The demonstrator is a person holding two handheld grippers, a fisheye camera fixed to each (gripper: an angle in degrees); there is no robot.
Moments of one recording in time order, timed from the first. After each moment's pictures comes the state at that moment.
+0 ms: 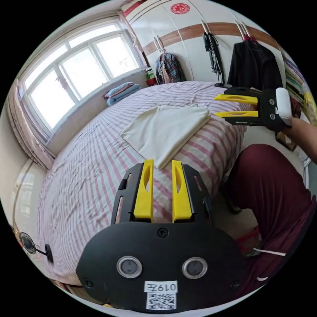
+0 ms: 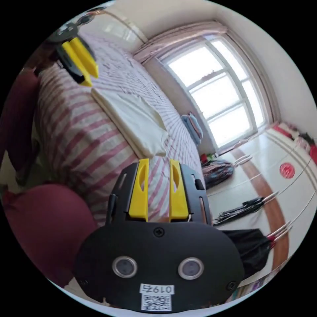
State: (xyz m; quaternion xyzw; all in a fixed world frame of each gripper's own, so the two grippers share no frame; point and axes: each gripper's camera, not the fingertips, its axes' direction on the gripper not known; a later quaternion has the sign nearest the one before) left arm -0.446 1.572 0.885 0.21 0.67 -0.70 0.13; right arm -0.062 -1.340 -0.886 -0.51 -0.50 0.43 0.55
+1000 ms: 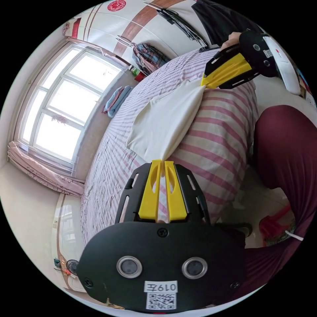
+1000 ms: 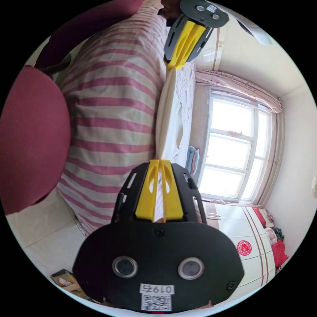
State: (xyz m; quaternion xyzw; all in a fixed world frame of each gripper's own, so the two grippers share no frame) left arm -0.647 1.669 0.898 0.22 0.65 -0.65 0.33; right arm -0.022 -1.499 -0.818 -0.34 -0.59 0.27 0.68
